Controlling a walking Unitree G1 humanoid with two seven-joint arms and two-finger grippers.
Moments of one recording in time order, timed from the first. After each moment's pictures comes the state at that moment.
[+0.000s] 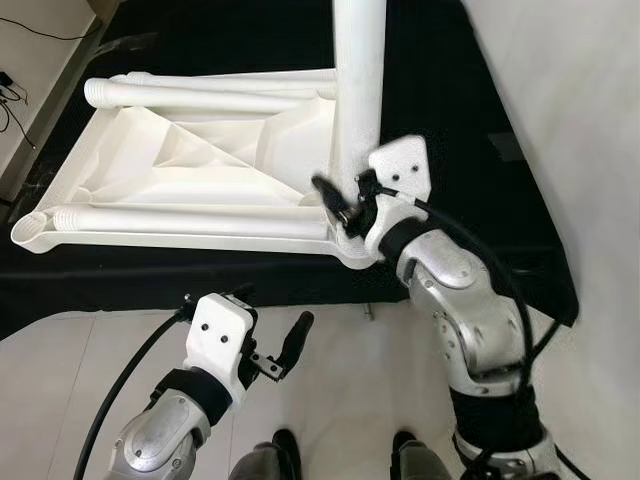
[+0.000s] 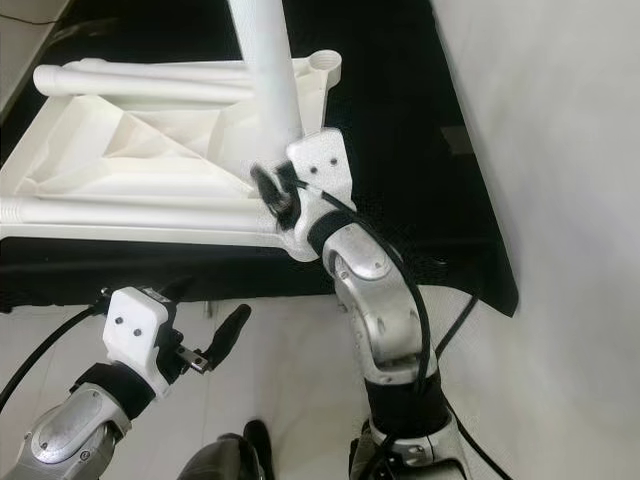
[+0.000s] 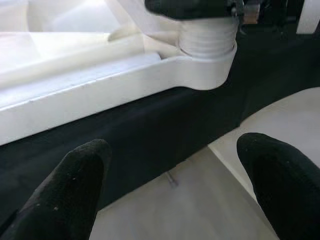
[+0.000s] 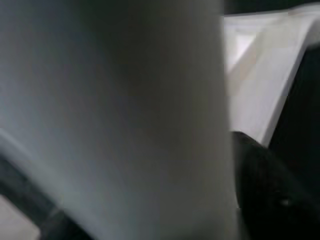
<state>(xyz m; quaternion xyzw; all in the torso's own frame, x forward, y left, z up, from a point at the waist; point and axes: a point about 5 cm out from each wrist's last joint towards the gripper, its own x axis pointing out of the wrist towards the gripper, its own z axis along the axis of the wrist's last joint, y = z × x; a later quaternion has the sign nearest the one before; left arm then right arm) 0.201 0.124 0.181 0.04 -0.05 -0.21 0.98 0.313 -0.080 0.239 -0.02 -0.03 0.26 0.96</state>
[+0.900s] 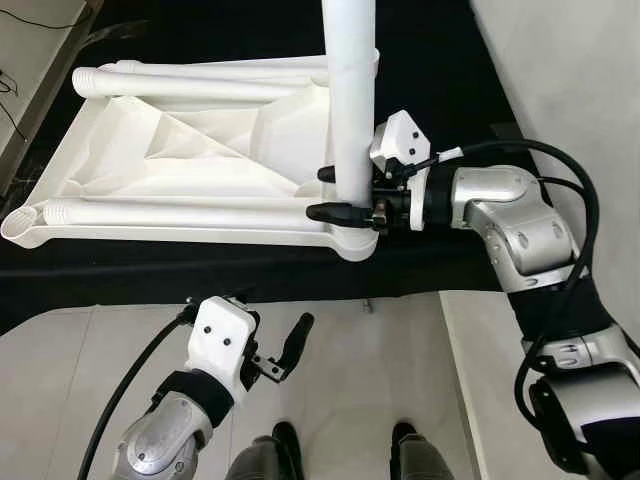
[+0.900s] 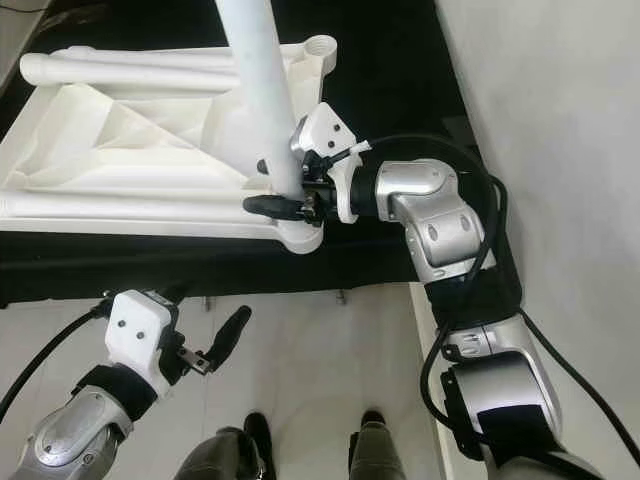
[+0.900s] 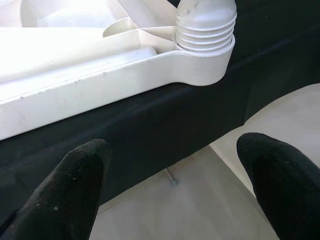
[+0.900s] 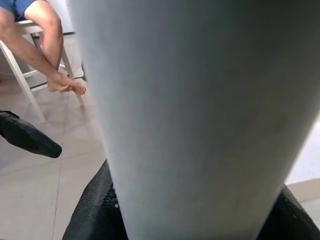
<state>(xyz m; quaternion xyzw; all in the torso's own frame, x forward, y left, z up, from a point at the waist) 0.199 0.122 0.180 0.05 -0.05 -0.20 0.98 0.339 -0.108 0.290 -0.21 -0.03 0.56 0.80</state>
